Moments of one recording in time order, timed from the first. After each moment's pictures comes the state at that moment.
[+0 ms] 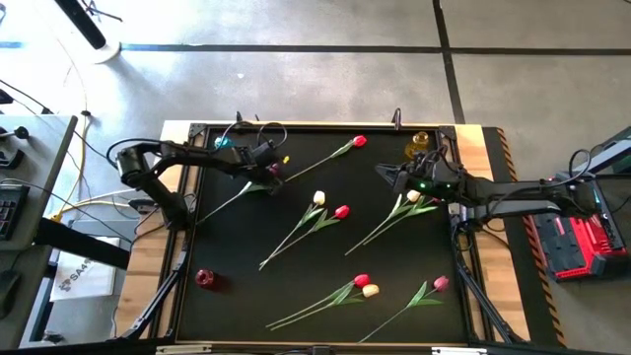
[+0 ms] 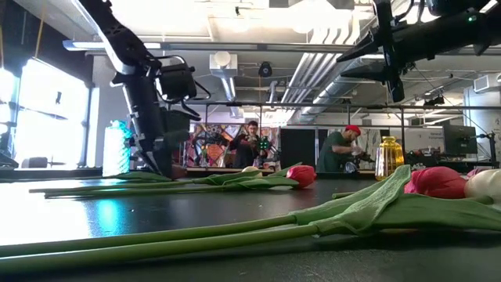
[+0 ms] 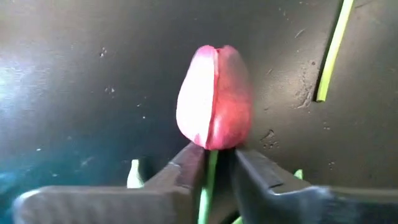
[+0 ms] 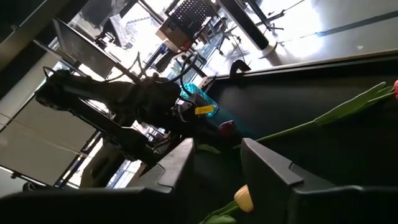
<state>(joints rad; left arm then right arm) 0.48 1.61 0.77 -0.38 -0.19 -0.30 -0.15 0.77 0.37 0.25 0.30 0.84</state>
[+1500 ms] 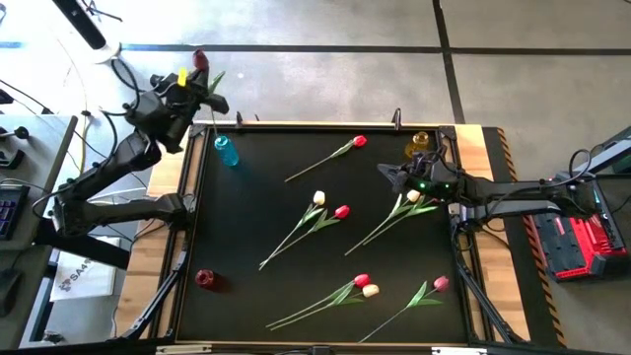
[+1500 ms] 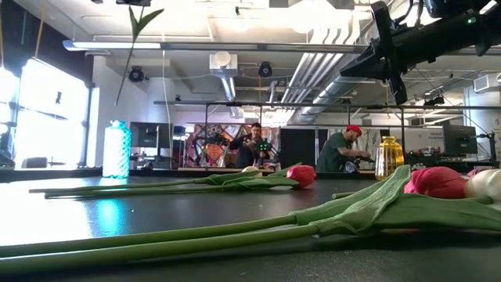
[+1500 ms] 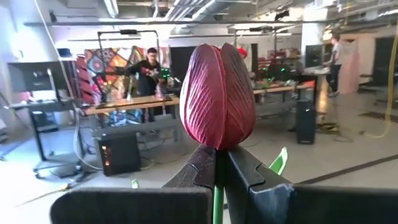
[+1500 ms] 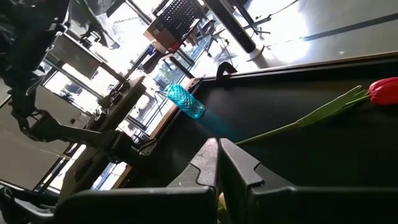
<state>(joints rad) 0.62 0.85 1.00 0.03 -0.66 0.20 -0.15 0.77 0.37 0.21 0.34 0.83</state>
